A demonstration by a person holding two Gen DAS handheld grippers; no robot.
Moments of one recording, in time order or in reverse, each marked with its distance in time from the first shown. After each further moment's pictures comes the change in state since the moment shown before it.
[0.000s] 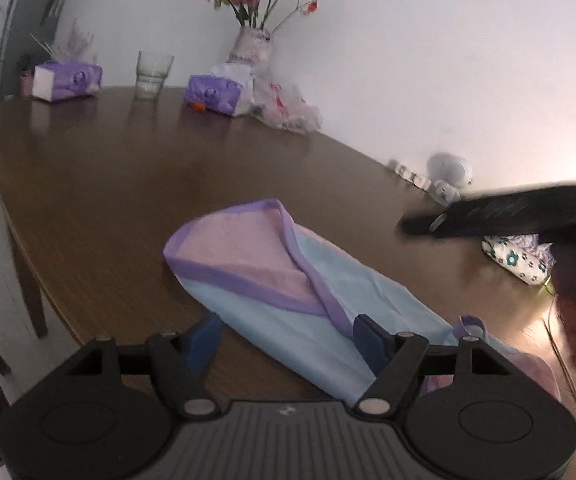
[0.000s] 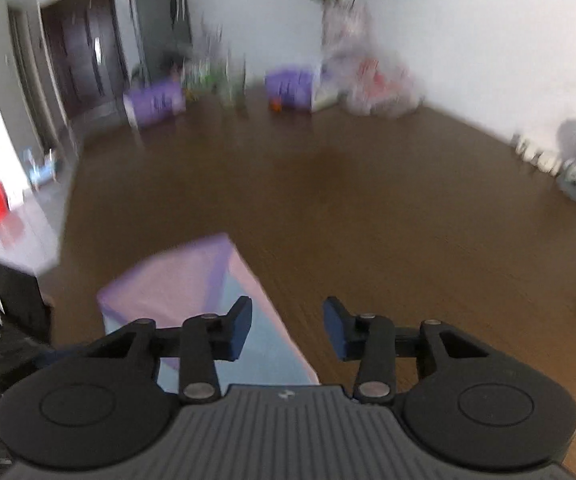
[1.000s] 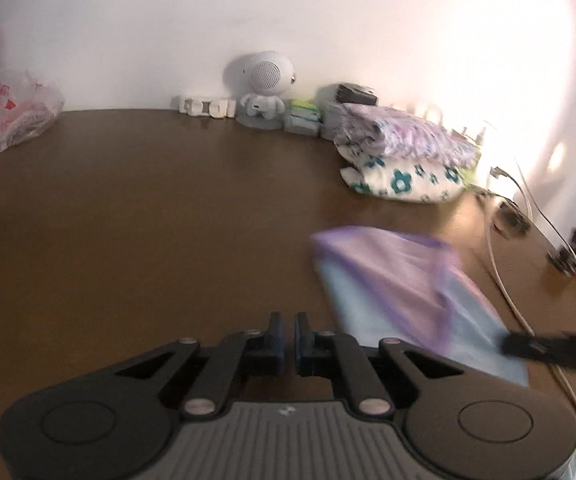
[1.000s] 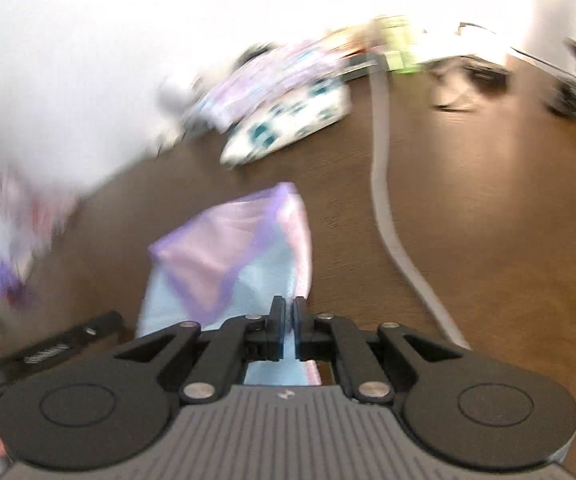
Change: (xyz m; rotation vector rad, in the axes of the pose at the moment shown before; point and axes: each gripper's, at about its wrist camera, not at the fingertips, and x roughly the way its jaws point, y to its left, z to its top) left arm 0.193 -0.212 0.063 0.449 0.227 -0.384; right arm -0.113 -0.168 -0.164 1.000 -0.311 -0.497
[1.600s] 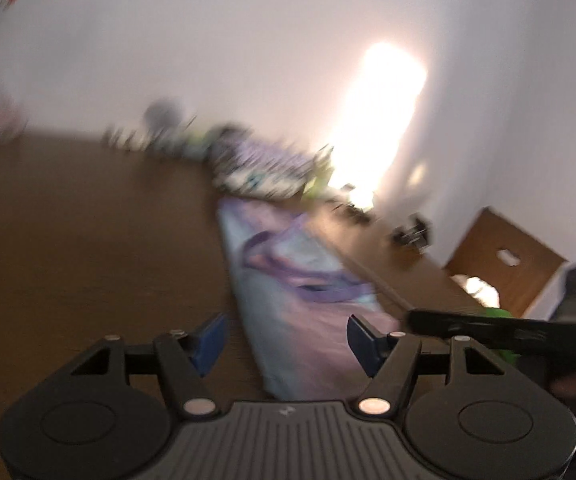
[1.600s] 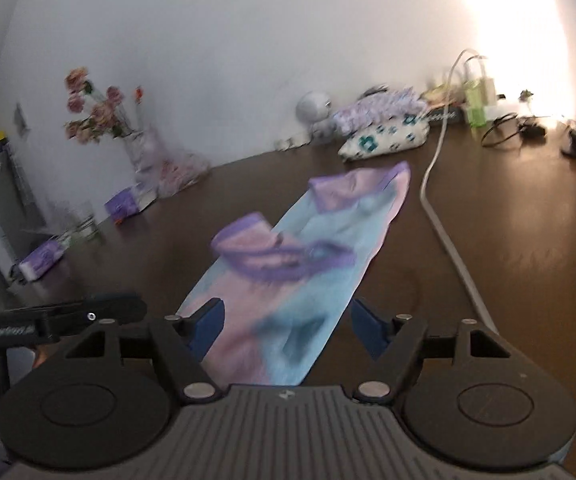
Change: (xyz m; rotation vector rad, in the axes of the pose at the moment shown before) left arm -0.167 -0.028 -0.149 0.088 -0.218 -0.352; right arm -0.145 -0.041 -0.100 -0.345 -0.077 0.310
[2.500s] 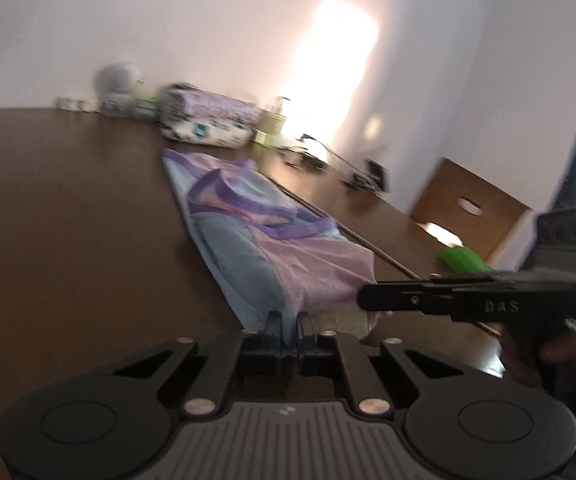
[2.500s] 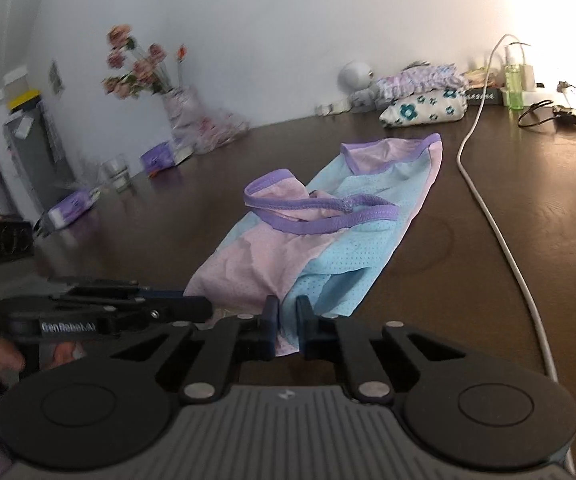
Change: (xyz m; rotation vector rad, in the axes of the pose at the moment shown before) left arm -0.001 -0.007 -0.036 0.022 0.171 -0.143; right arm -0.019 0.019 -0.034 -0.092 0.099 0.077
